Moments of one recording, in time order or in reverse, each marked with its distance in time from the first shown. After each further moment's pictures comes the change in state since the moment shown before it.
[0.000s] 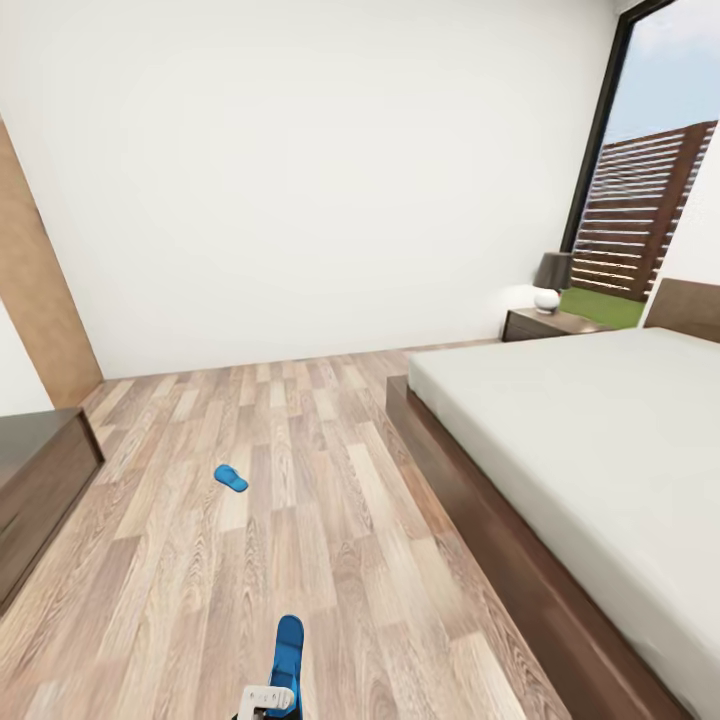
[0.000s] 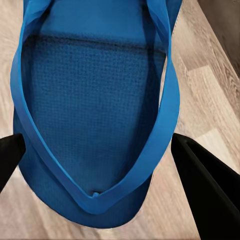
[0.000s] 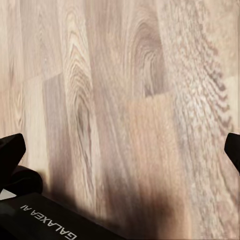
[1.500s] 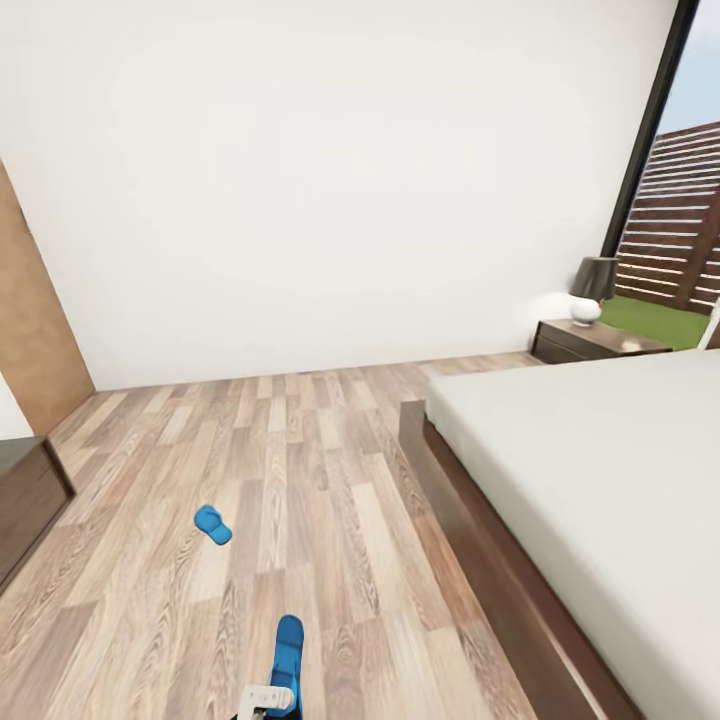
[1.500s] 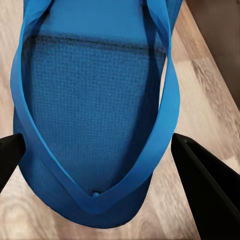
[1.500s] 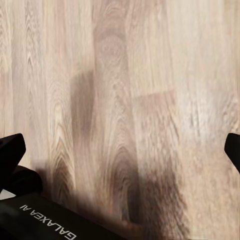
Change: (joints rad) left arm 0.000 0.000 0.000 0.000 0.001 0.000 0.000; right arm 0.000 0.000 0.000 0.000 0.000 0.001 -0.002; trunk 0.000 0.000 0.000
